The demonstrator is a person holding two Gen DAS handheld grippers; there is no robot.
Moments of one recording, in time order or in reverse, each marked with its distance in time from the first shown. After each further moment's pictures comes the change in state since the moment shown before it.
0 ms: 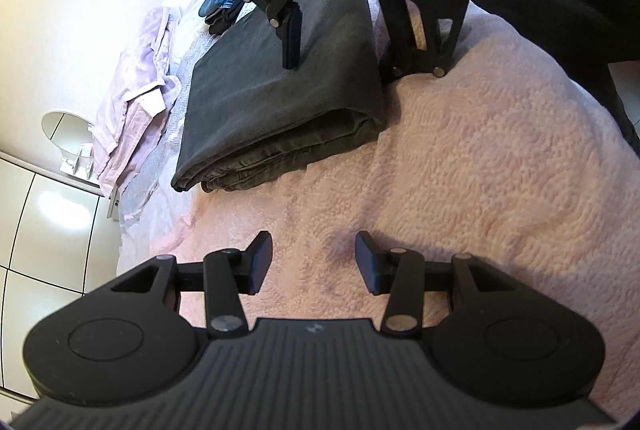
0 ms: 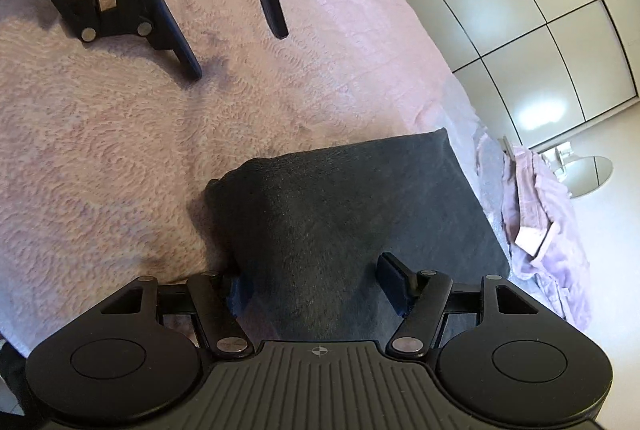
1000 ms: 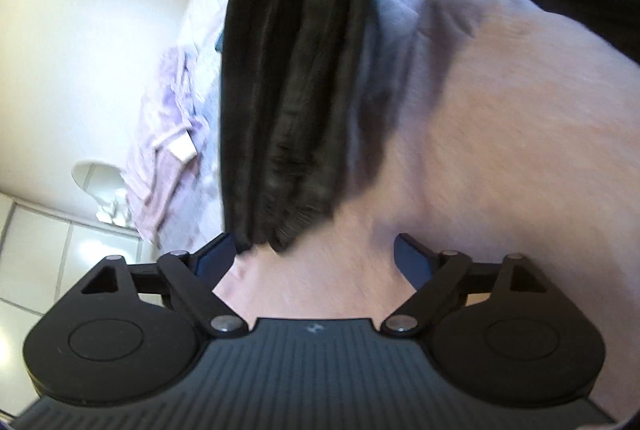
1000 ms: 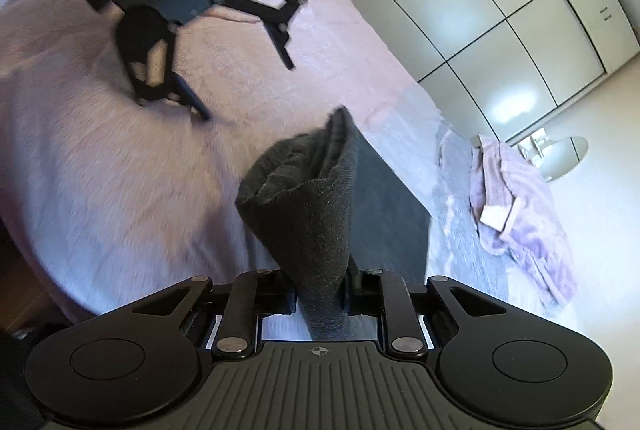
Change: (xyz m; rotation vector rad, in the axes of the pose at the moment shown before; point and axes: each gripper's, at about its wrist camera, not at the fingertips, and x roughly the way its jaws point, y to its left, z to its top) left arm 0.049 0.018 0.027 0.143 -0.082 0.145; right arm -0.130 -0.046 -0.071 0.118 -0.090 -0.009
